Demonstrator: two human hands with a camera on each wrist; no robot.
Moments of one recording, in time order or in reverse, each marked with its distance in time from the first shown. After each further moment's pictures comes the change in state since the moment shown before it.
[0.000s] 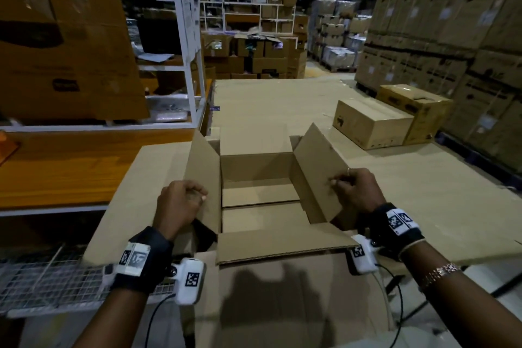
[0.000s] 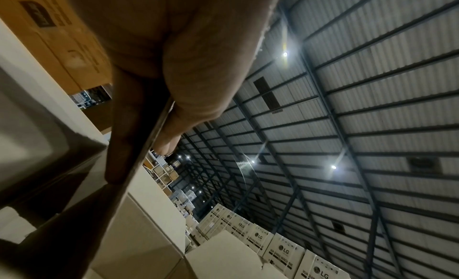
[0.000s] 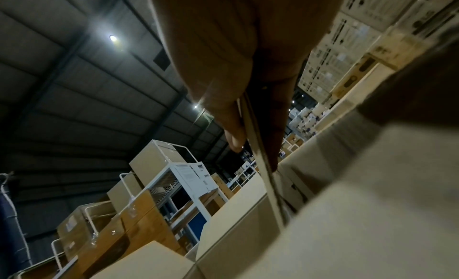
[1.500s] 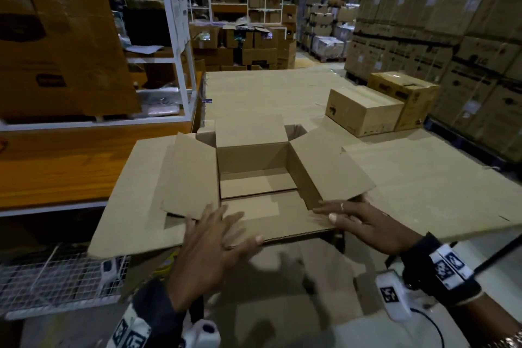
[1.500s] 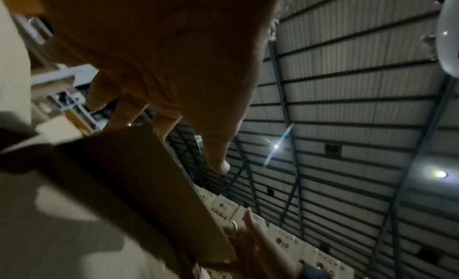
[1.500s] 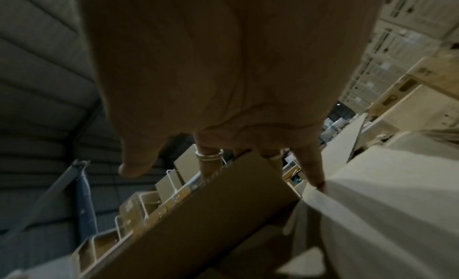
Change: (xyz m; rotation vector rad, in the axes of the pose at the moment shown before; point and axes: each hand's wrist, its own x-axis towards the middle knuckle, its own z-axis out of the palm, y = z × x) left_hand -0.109 0.026 0.007 0.221 -0.441 0.101; right_hand -0.119 -0.031 -0.021 -0.054 -0.566 -0.184
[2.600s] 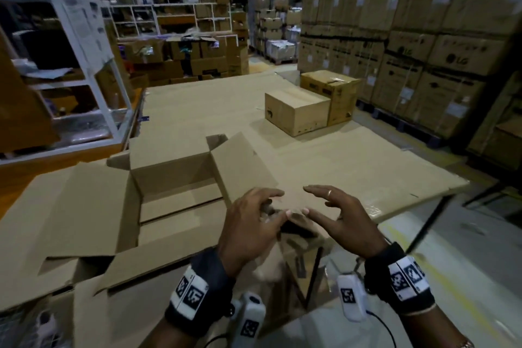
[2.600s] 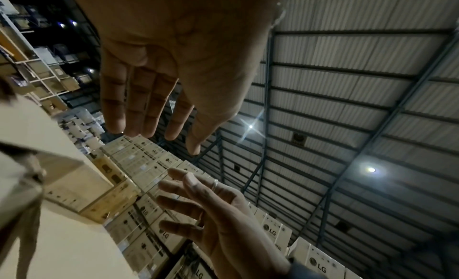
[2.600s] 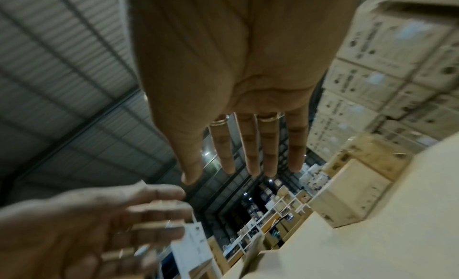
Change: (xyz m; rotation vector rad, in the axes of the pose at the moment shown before) left_hand 0.065 0.246 0.096 -0.376 0.138 0.447; right_hand -0.102 0.091 -0.077 0.022 0.632 -0.058
